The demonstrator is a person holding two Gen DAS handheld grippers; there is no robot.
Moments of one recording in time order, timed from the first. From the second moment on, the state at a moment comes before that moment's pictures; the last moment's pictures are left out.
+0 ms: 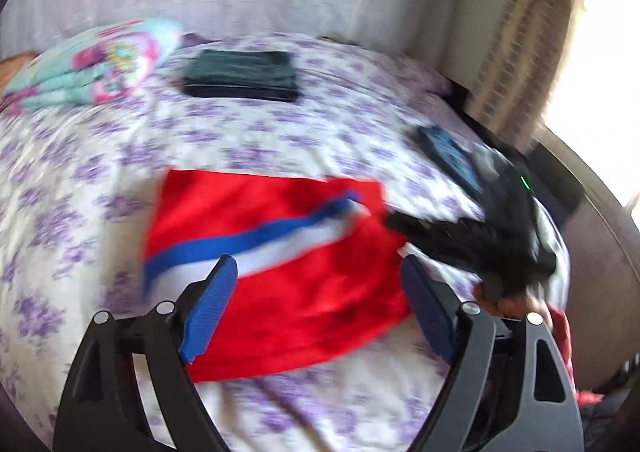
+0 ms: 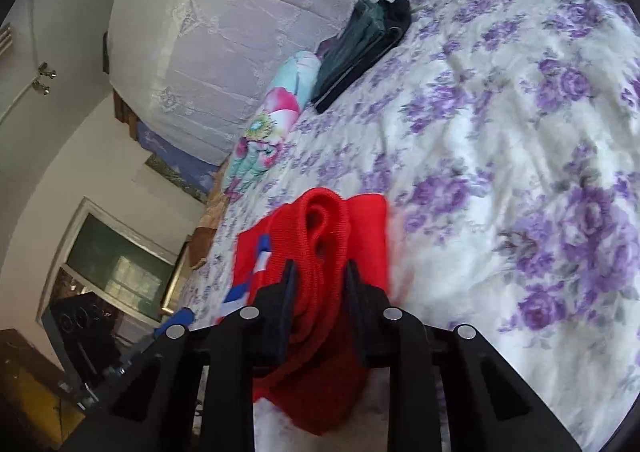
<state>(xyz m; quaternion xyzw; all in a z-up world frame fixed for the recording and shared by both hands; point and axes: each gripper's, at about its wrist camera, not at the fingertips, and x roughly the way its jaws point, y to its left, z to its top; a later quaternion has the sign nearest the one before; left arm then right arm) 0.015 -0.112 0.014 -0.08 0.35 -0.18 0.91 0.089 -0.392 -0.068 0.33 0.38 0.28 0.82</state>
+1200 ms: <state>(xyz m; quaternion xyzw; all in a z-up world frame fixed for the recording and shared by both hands) 0.142 -0.035 -0.054 -0.12 0.46 -0.06 0.88 0.031 -0.300 0.028 -0.01 0.26 0.24 0.94</state>
